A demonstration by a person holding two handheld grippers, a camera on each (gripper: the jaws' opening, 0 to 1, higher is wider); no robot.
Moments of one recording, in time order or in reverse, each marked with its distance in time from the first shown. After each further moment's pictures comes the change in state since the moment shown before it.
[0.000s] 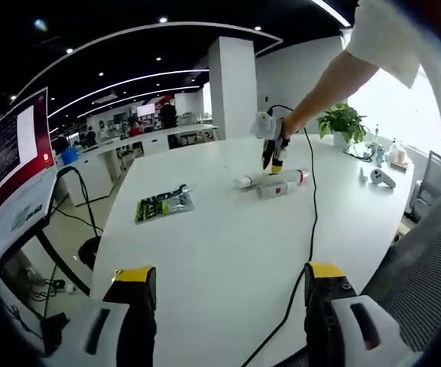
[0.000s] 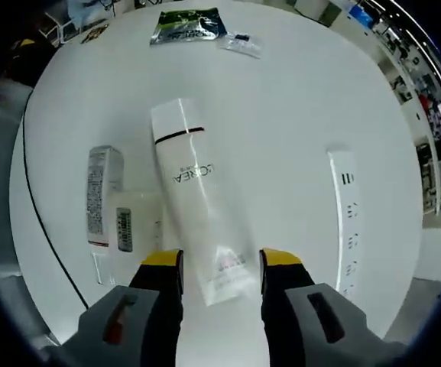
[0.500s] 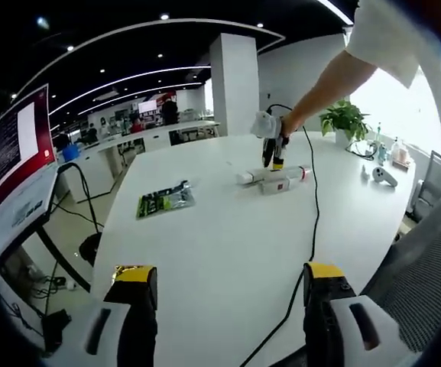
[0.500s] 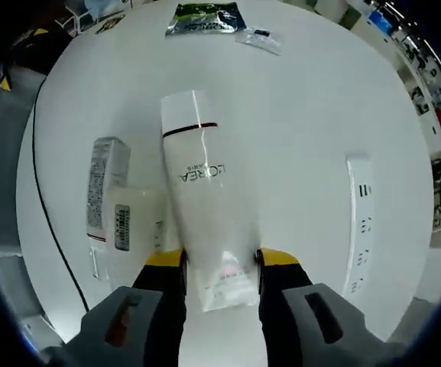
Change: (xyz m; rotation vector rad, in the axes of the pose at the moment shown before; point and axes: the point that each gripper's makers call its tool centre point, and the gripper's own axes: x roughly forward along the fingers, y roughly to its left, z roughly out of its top) left arm 0.001 0.002 -0.004 -0.005 0.021 0.010; right arm 0.010 0.004 0.001 -0.091 0.021 0.097
